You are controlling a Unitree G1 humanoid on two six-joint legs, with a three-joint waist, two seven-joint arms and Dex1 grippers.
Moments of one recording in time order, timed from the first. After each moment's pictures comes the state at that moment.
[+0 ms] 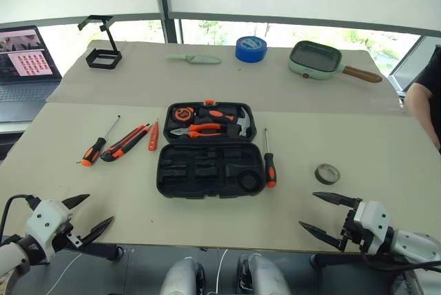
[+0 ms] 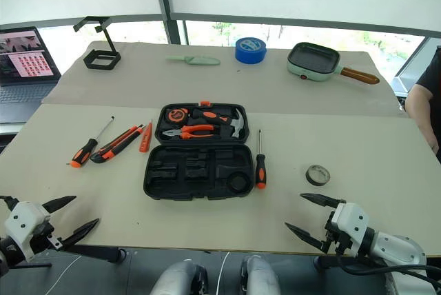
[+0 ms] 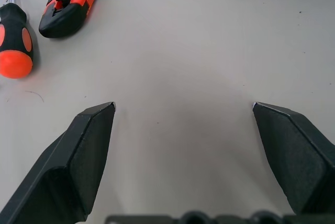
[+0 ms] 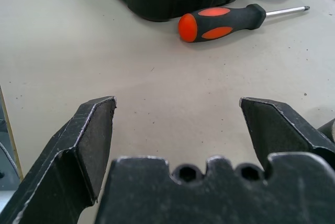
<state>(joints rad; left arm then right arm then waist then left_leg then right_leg) 0.46 0.72 0.50 -0.05 -0.32 -0.11 -0.93 0.30 -0.68 -0.21 -0.08 0.34 -0.28 1.04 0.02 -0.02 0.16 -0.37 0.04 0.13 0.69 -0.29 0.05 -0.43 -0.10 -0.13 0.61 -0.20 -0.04</state>
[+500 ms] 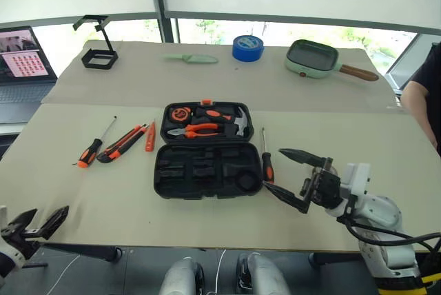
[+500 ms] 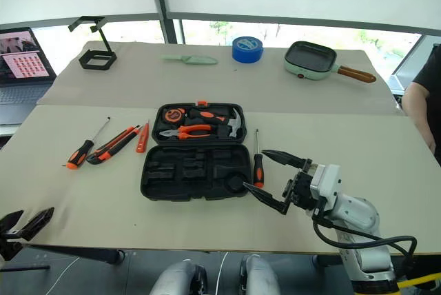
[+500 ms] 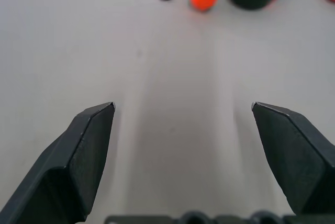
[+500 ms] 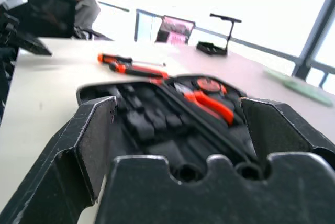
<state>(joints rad) 0.49 0.63 0.85 -0.17 -0.74 0.67 -0.58 0.00 -0.50 -0.06 -0.31 0.52 -0.12 0.97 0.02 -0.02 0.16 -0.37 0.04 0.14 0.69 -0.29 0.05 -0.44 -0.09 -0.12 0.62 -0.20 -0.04</state>
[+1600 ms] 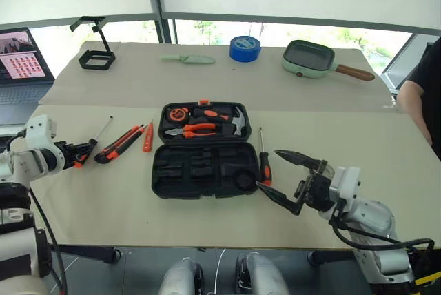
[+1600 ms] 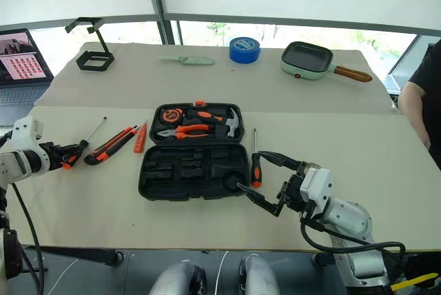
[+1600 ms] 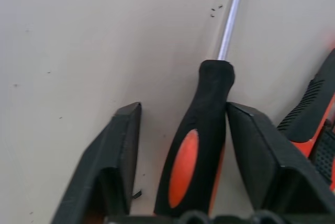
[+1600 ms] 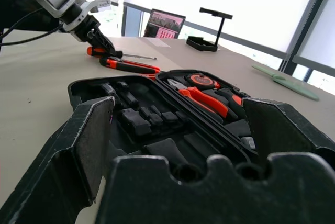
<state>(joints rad) -0.63 0.89 0.29 0.73 -0.45 0.83 -0.54 0.06 -0.49 -0.05 -0.34 0.45 -0.14 0.90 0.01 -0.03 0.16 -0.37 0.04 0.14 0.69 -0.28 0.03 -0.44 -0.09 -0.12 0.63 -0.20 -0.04</state>
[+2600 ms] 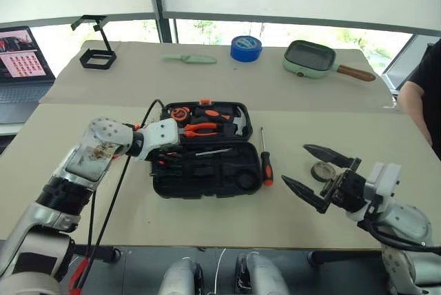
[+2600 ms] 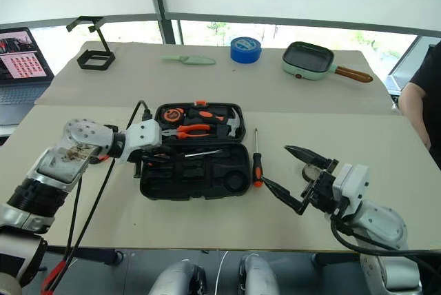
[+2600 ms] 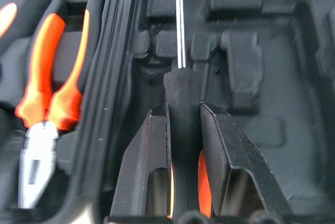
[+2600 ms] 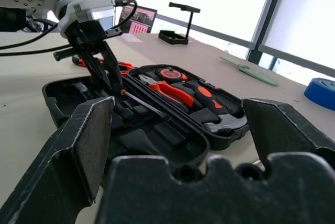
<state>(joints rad) -0.68 0.81 -0.34 0.14 -0.06 0.19 -1.22 0.16 -0.56 -0.19 -0.45 0.56 -0.05 0.85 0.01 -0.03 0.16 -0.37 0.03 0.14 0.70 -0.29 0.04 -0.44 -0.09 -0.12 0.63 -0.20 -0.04</state>
